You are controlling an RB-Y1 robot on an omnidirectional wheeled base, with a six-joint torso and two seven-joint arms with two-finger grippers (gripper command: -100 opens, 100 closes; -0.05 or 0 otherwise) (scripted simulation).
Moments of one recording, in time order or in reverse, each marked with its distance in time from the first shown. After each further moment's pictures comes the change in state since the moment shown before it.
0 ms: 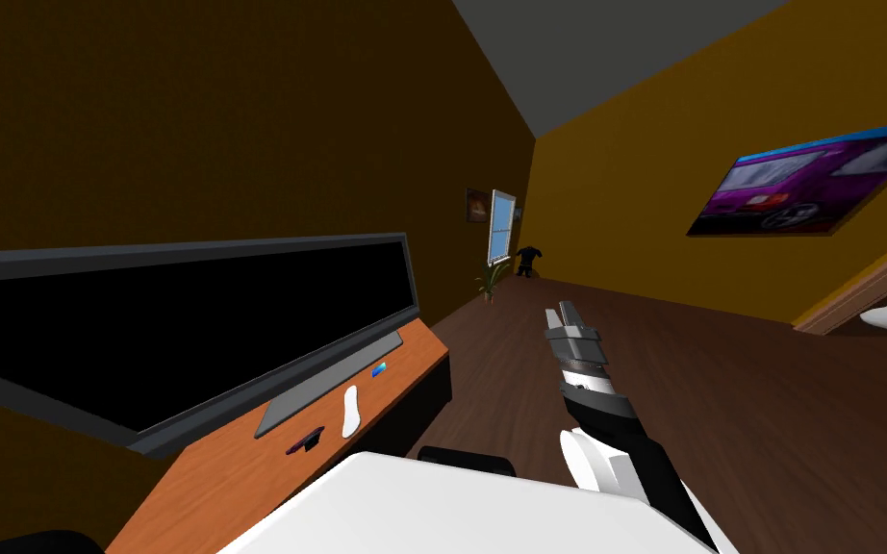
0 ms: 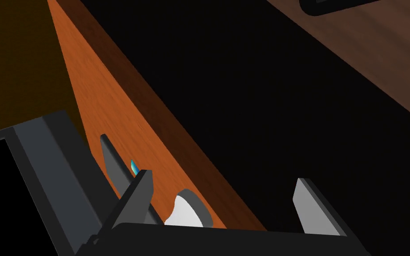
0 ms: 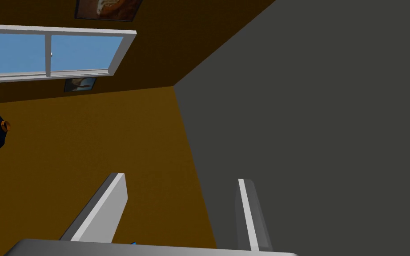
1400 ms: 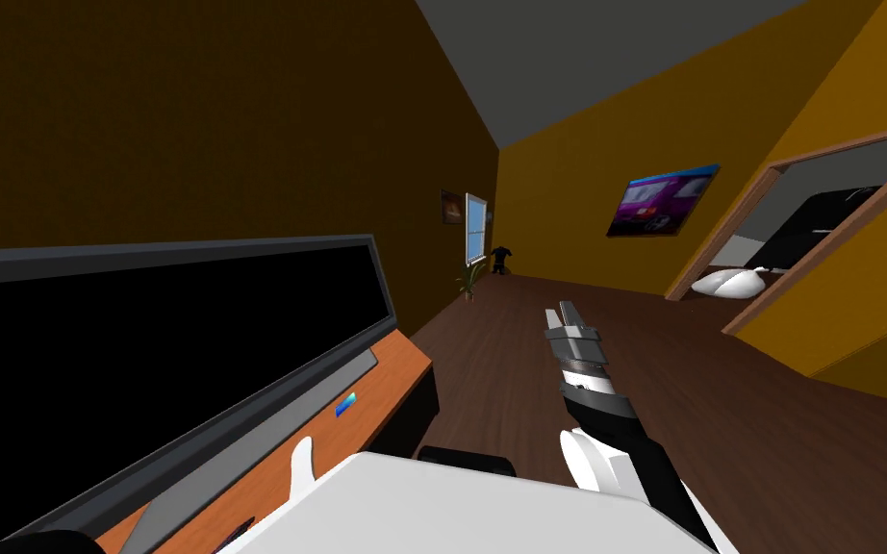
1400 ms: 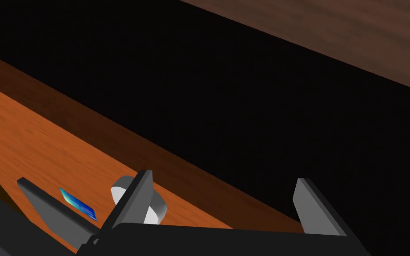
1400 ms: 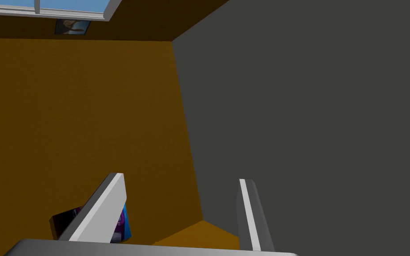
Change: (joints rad) left arm 0.009 0.120 -0.042 0.328 -0.110 -0.022 0.119; right arm 0.000 0.000 0.000 0.000 0.000 0.000 0.000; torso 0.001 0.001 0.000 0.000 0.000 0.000
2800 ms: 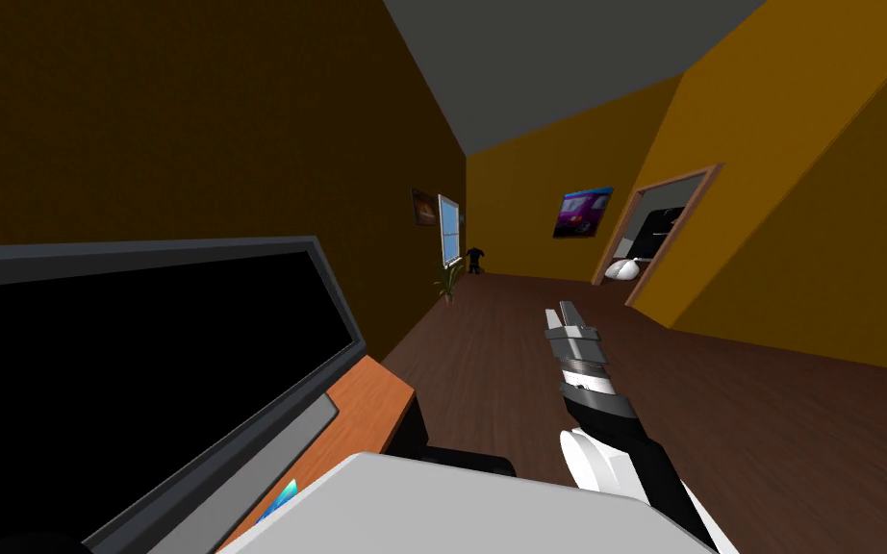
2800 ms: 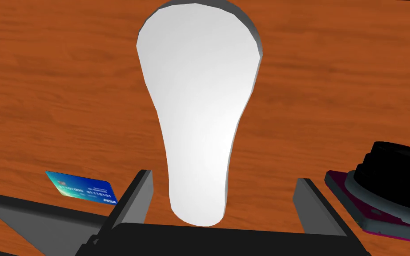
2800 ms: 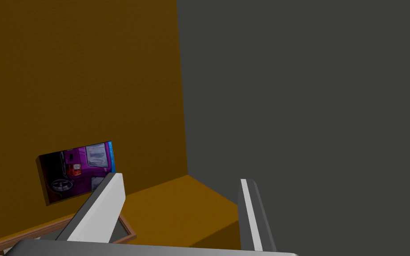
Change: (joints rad) left arm -0.097 0.072 -0.025 0.339 -0.156 -0.035 0.136; right arm 0.000 0.000 0.000 0.000 0.000 0.000 0.000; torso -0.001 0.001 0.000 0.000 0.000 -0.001
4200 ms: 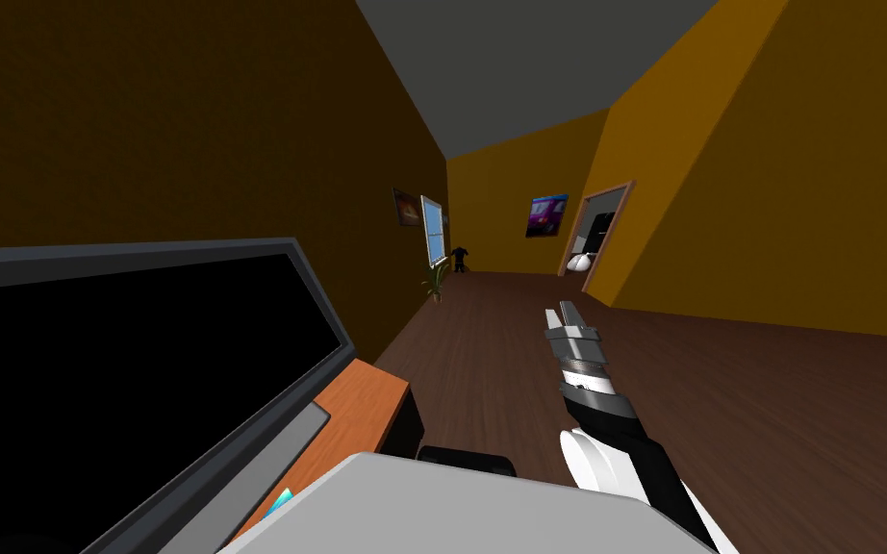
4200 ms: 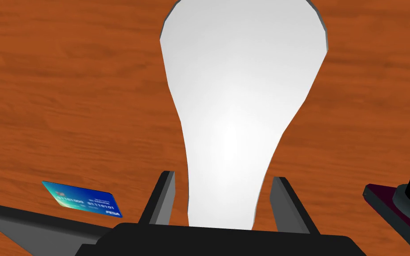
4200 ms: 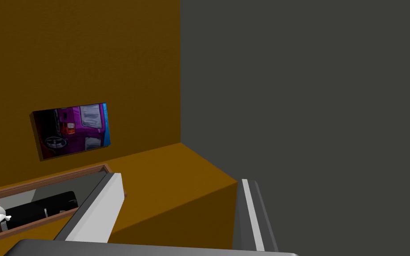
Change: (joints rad) left arm -0.064 -0.068 -0.007 0.052 0.023 0.062 0.058; right arm 0.000 0.000 0.000 0.000 0.000 0.000 0.000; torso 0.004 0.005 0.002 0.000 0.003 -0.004
